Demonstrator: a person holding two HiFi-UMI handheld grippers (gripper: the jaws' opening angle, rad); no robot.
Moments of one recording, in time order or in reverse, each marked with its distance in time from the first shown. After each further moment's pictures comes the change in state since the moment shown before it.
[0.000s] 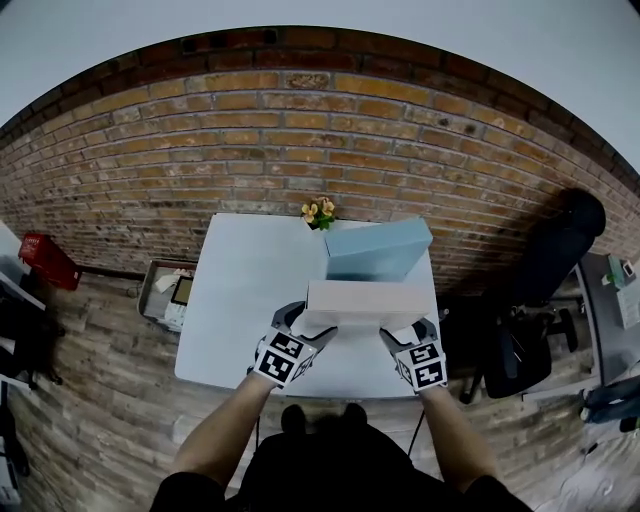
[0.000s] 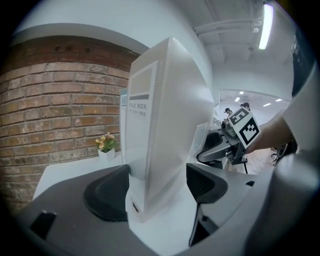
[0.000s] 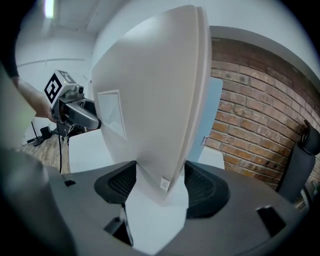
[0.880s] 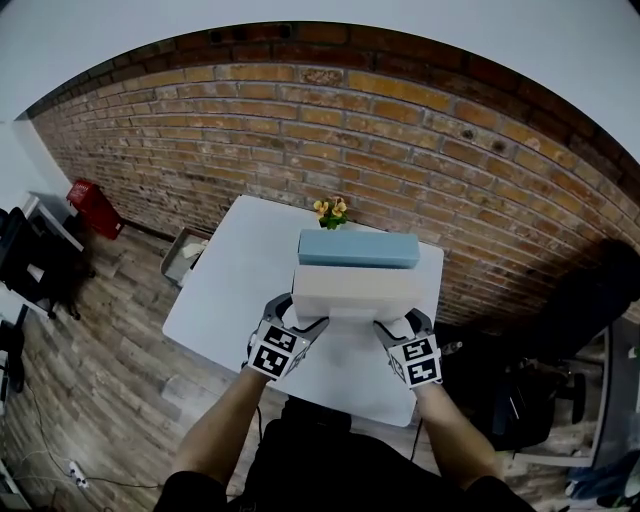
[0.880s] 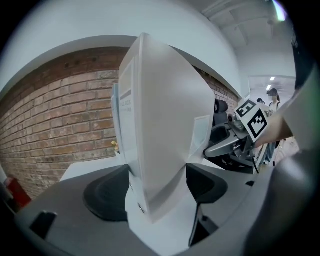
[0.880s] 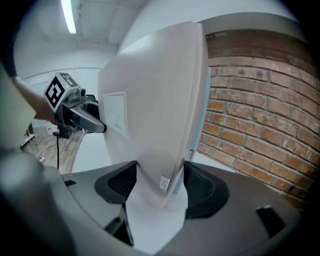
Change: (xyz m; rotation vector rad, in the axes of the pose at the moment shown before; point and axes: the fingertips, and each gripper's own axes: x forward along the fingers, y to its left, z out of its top) left arm 0.037 -0.008 0.023 -0.057 0.050 0.347; right arm 0.036 -0.061 0.019 -0.127 -0.098 0.254
